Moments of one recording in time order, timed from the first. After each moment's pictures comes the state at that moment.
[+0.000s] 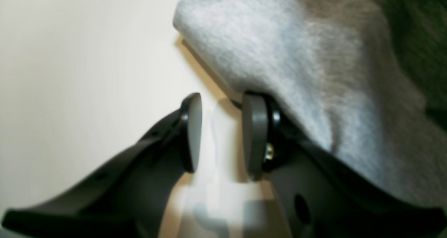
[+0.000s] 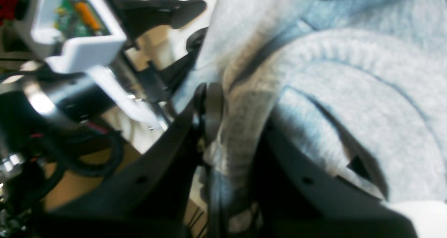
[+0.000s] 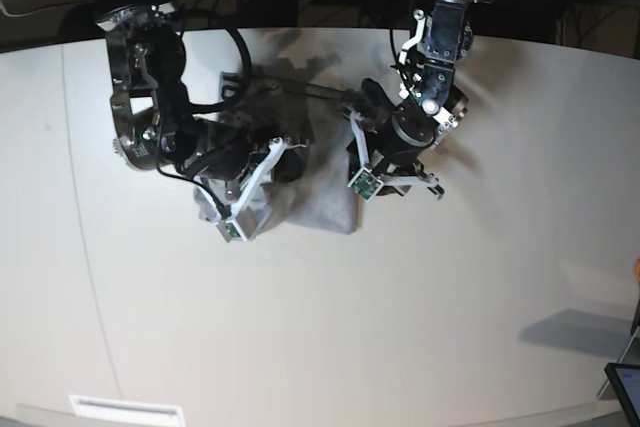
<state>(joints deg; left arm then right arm) 6.6 -7.5 8.7 89.7 15.9 -28.8 28.5 1.0 2.7 -11.3 105.4 35.9 1.0 -71.9</state>
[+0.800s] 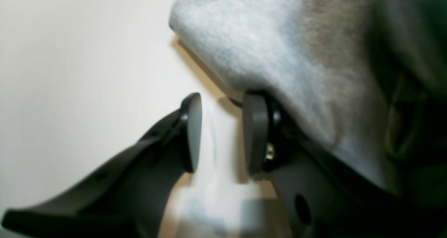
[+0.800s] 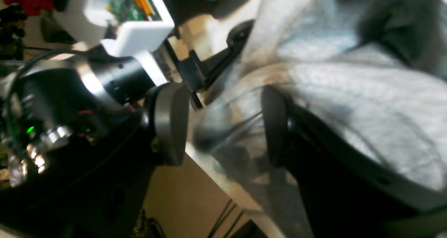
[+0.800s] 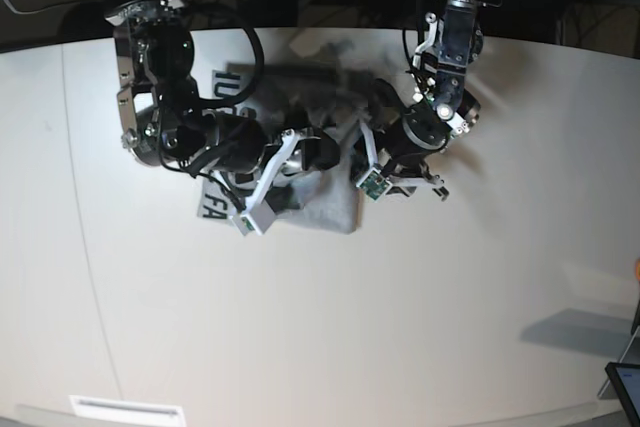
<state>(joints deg) 5.9 -9.1 5.4 89.6 12.8 -32.3 28.5 0.2 0.7 -11.4 106.1 44.2 1.0 -74.2</state>
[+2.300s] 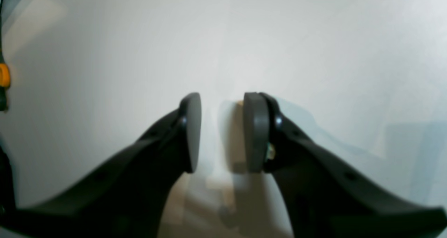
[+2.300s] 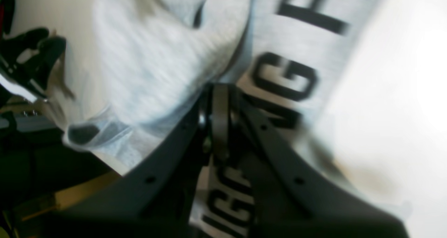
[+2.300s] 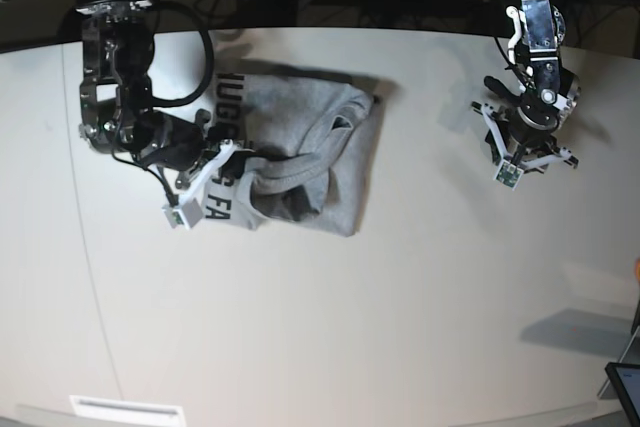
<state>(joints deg) 11.8 -19.1 -15.4 89.6 14.6 -31.8 30.2 -2.7 5.4 -2.0 100.3 39.4 5.6 -67.5</state>
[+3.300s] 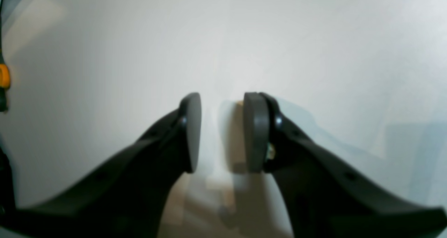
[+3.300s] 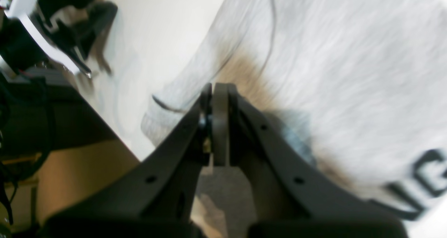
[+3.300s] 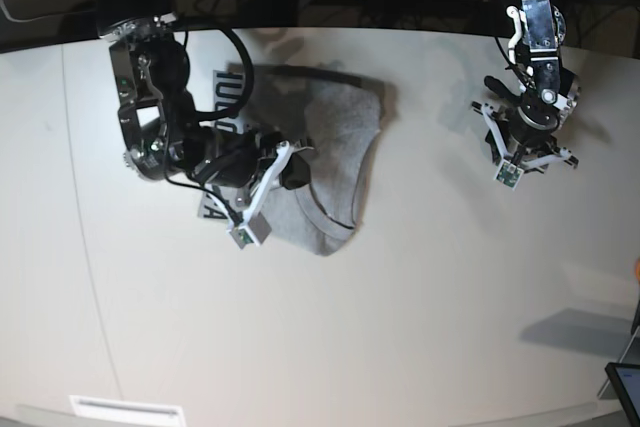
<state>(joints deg) 11.8 -19.2 -15.3 89.6 14.6 -31.8 30.1 3.9 3.9 -13.1 100.2 39.4 5.6 -68.1</state>
